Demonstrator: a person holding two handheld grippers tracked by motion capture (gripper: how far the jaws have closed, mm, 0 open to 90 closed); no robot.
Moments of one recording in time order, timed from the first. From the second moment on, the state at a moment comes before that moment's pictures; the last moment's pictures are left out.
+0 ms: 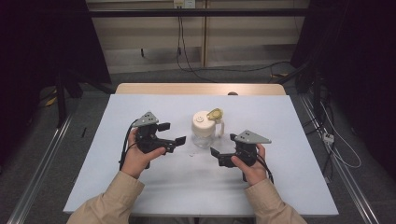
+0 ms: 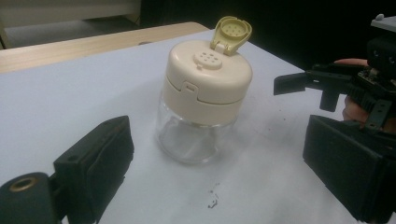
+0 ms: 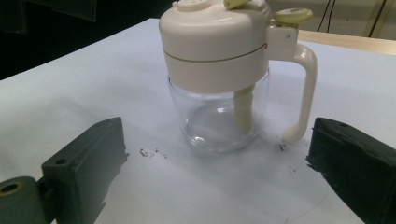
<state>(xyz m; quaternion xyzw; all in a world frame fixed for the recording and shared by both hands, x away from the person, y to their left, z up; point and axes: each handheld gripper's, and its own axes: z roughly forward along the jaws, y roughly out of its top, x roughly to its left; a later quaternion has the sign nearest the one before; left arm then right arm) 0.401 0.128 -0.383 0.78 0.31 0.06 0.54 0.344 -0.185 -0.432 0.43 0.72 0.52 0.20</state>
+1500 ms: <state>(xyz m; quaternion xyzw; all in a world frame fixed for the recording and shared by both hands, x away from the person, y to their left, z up) 0.377 0.177 -0.416 0.79 0.31 0.06 0.53 0.303 -0.239 -0.441 0.42 0.72 0.51 0.21</state>
